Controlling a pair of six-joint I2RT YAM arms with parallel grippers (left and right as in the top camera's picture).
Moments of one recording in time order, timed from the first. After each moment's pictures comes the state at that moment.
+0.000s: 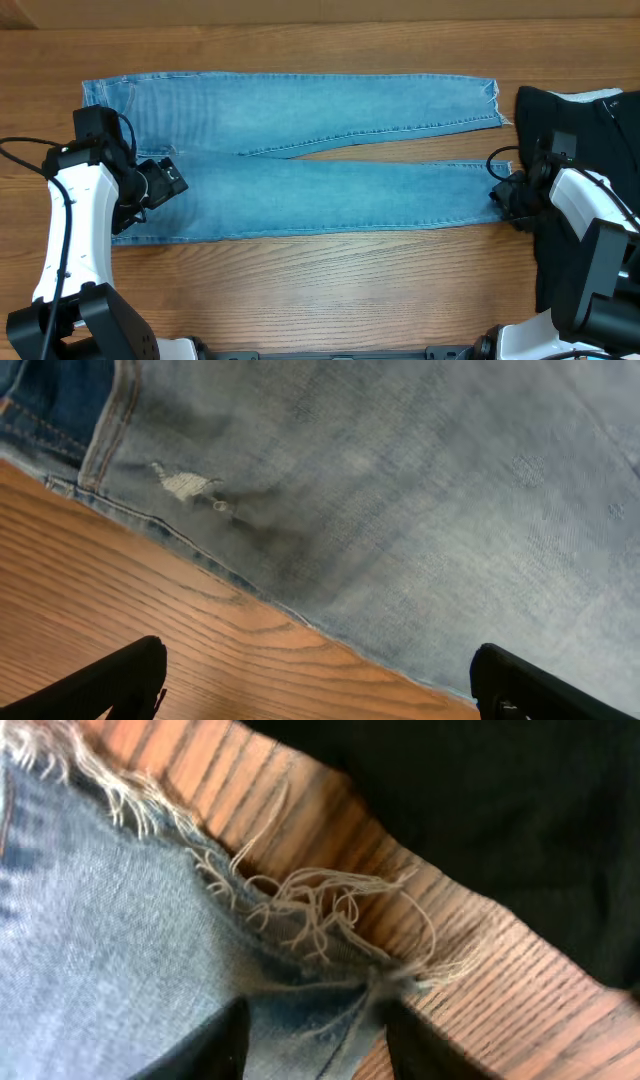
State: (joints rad) left arm 0.29 1.57 1.22 -1.08 0.03 -0.36; right arm -0.30 1.72 0.96 -0.69 -0.04 0.69
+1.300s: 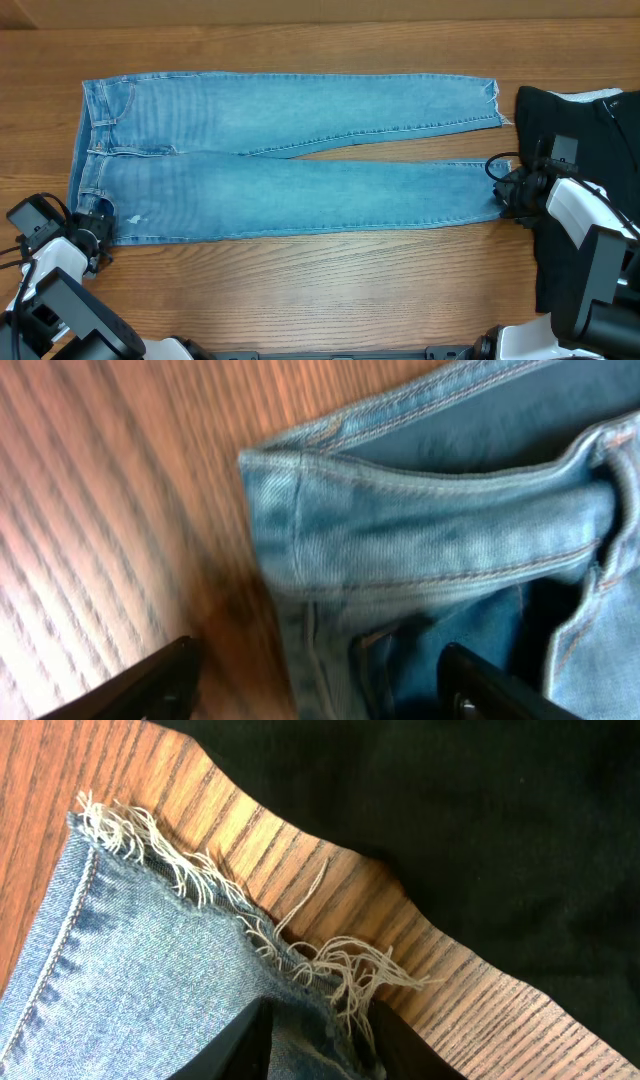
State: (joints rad) left arm 0.76 1.61 0.74 -0.25 0.04 -0.56; right arm -0.30 1.69 0.88 -0.49 -0.02 0.70
